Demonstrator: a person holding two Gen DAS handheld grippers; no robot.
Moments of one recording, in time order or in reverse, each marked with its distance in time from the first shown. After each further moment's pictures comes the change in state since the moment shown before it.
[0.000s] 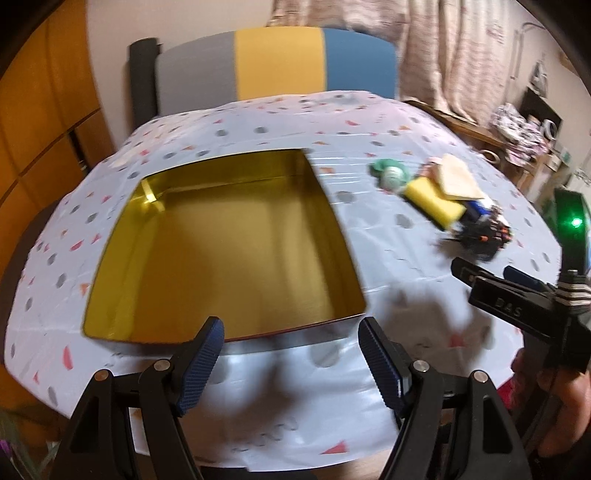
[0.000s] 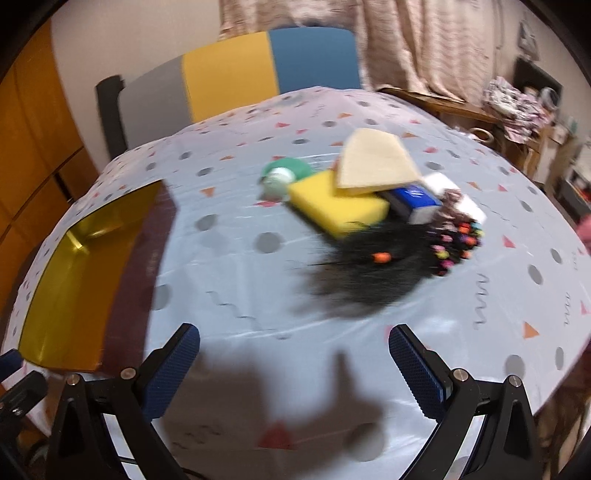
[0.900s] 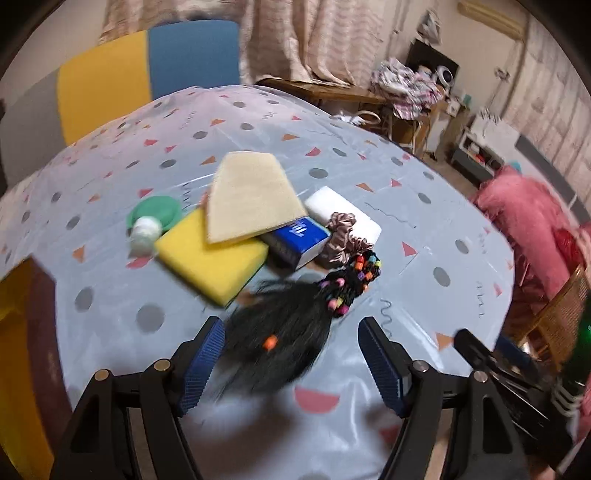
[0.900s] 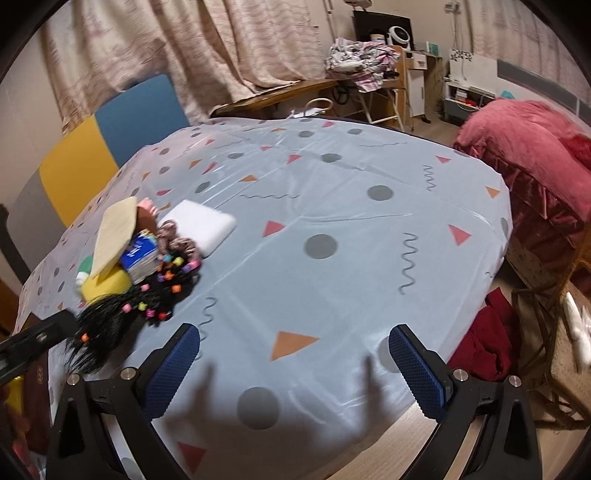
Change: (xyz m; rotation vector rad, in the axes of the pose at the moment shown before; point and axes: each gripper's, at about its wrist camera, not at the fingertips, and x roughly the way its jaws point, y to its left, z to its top) left arm 0.100 -0.250 0.091 0.319 0.037 -0.316; right arm -0.035 -0.226 -0.024 0.449 -0.084 -0.256
